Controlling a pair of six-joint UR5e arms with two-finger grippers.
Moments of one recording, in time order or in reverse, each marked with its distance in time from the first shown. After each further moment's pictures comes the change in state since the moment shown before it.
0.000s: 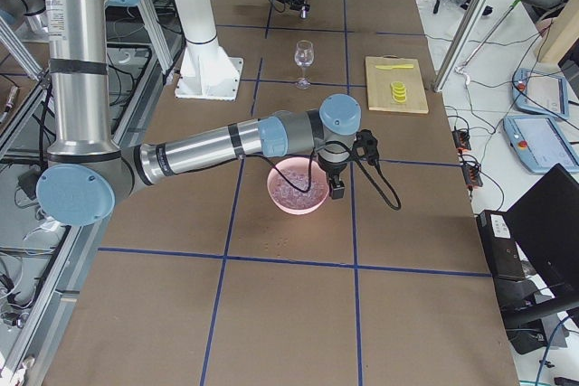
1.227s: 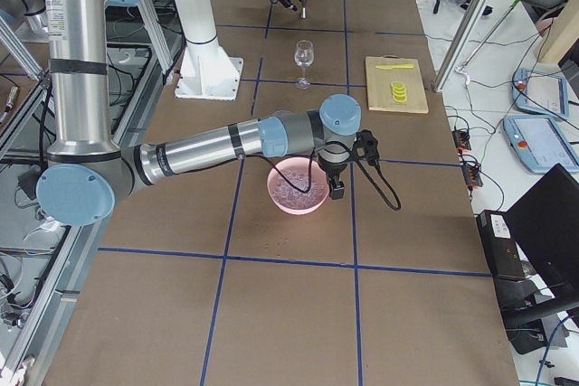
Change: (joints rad) left arm -0.010 0.199 -0.189 0.000 -0.327 0.133; right arm -0.003 0.000 -0.001 0.000 -0.001 0.012
